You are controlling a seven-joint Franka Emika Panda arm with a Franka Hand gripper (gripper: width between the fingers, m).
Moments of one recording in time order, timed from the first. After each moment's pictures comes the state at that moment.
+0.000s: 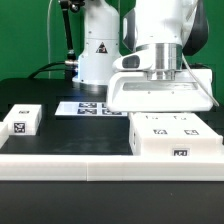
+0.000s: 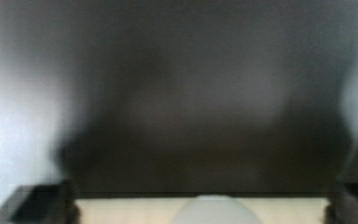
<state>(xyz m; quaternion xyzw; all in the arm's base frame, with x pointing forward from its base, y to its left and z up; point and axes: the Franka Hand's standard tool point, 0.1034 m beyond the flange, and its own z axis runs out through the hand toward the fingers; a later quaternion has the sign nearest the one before) 0.503 0.085 0.006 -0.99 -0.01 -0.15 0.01</state>
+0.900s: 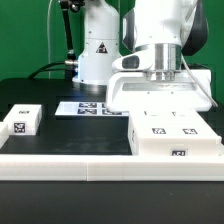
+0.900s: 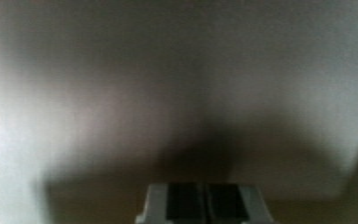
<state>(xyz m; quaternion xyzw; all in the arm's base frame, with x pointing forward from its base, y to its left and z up) 0.502 0.084 0.005 -0.99 -0.02 -0.14 0.01</state>
